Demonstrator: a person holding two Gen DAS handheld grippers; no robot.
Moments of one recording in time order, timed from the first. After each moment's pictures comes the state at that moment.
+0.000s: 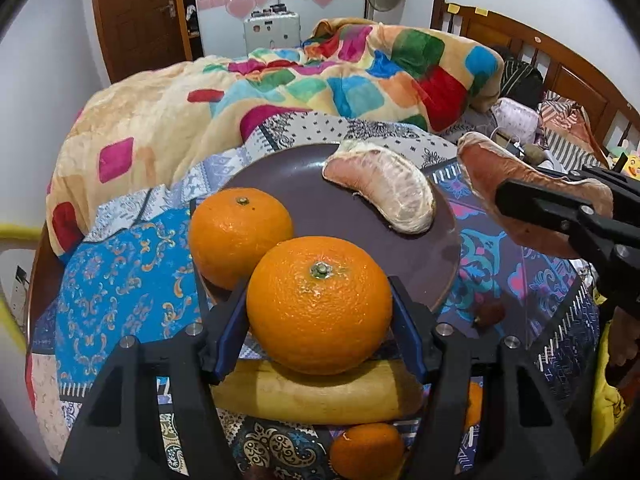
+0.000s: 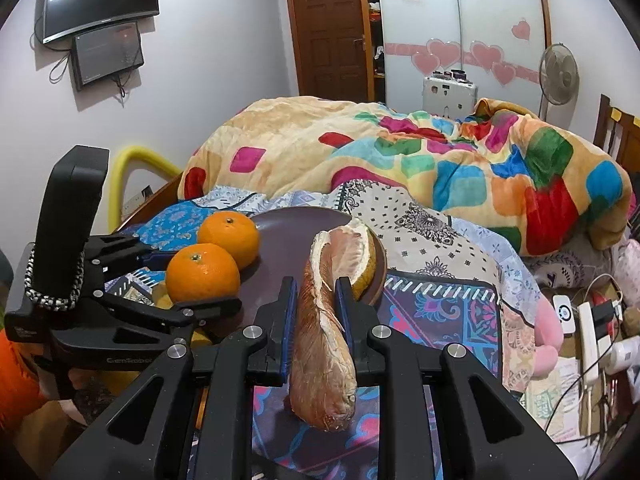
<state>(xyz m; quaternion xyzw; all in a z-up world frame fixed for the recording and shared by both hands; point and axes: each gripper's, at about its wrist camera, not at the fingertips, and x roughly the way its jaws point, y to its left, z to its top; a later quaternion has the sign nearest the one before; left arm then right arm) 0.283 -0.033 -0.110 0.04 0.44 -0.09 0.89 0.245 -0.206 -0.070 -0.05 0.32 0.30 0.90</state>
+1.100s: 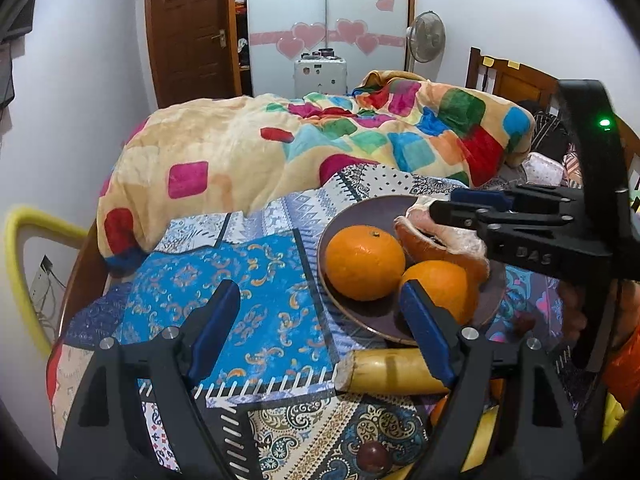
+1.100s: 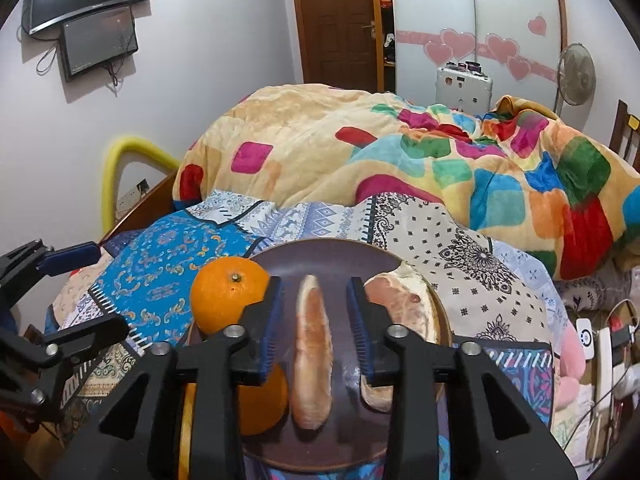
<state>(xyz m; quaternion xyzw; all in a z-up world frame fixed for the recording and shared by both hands) 0.247 0.046 -0.071 0.01 0.35 -0.03 0.94 0.294 -0.138 -0.074 -0.07 0.35 0.30 0.89</state>
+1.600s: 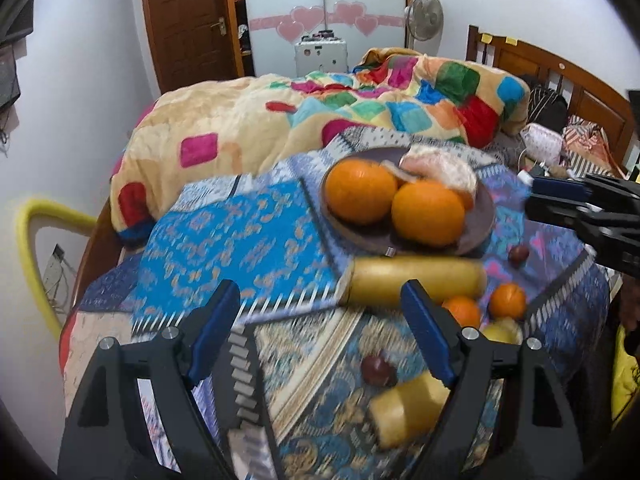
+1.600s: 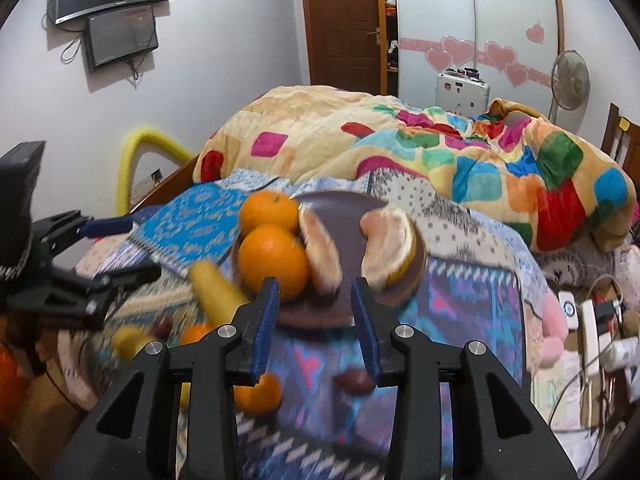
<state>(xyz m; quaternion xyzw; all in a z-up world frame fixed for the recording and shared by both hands) 0.188 0.045 -0.089 0.03 0.39 -0.01 0.92 0.203 -0.185 -0.067 -0.07 0.34 0.31 0.89</state>
